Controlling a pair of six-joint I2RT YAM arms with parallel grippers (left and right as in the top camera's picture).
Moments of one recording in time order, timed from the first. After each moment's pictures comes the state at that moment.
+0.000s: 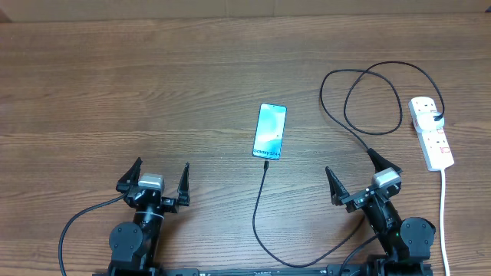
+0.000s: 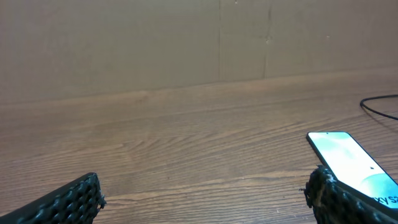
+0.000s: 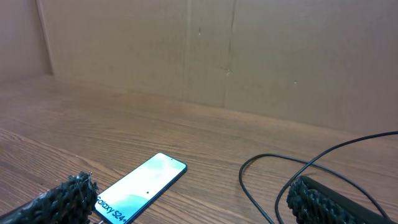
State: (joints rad) left arm -0.11 0.02 0.01 -0.08 0.03 0.03; right arm -0.02 0.01 0.02 -0.01 -0.41 -0.05
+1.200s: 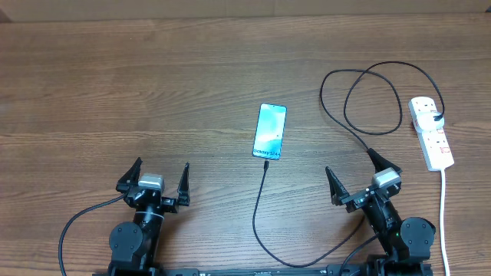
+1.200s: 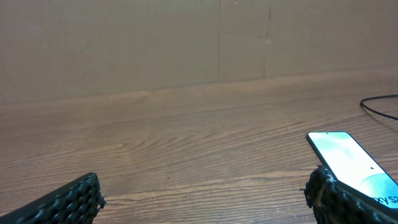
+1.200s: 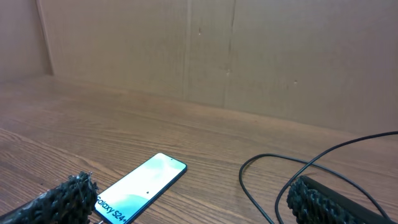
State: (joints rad) left arm -0.11 0.02 0.01 -0.08 0.03 0.03; right arm -0.02 0.01 0.02 -0.01 -0.41 -0.05
